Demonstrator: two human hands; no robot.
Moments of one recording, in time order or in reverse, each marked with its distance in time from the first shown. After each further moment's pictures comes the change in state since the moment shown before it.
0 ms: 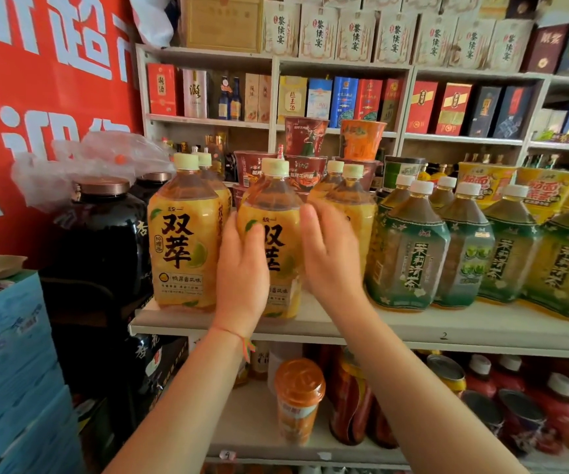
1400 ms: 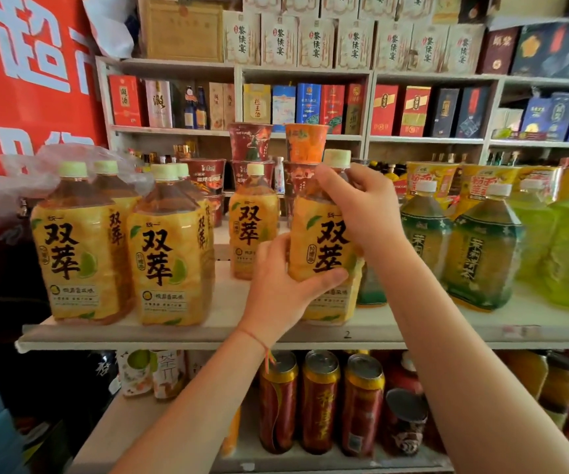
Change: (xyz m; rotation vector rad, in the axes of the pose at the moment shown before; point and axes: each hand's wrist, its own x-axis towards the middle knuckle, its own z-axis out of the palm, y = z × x) left_hand -0.045 0.002 0.149 0.229 -0.346 0.111; right_hand 0.070 0.043 -0.165 0.145 0.018 0.046
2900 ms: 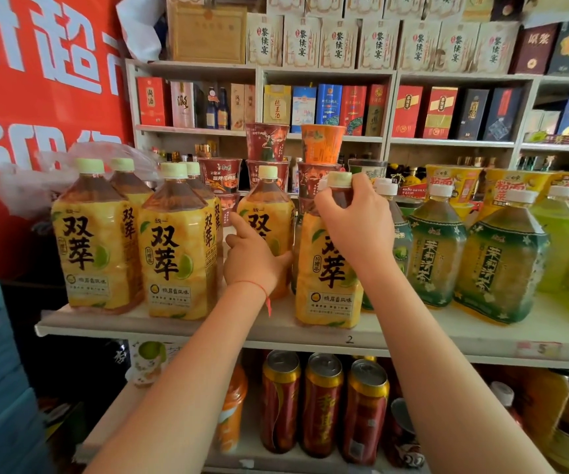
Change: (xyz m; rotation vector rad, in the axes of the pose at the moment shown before) left_hand 0.061 -0.033 -0.012 0.722 0.229 -0.356; right_hand 0.003 0.029 0.018 -0.380 0.094 -0.023
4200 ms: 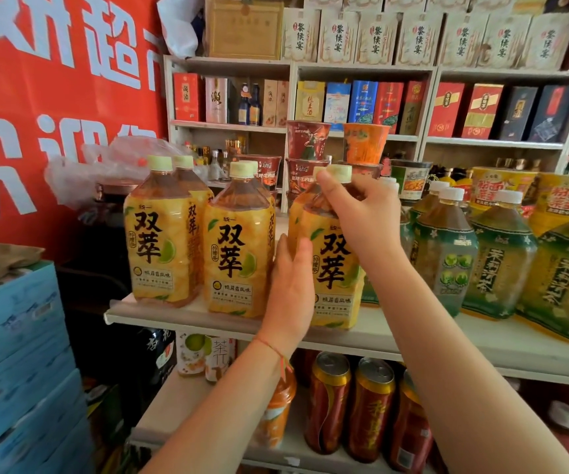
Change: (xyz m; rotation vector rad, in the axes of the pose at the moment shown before) left_hand -0.061 -0.034 -0.047 -1.052 -0.185 0.081; right_hand -0.014 -0.059 0.045 0.389 -0.072 -0.016
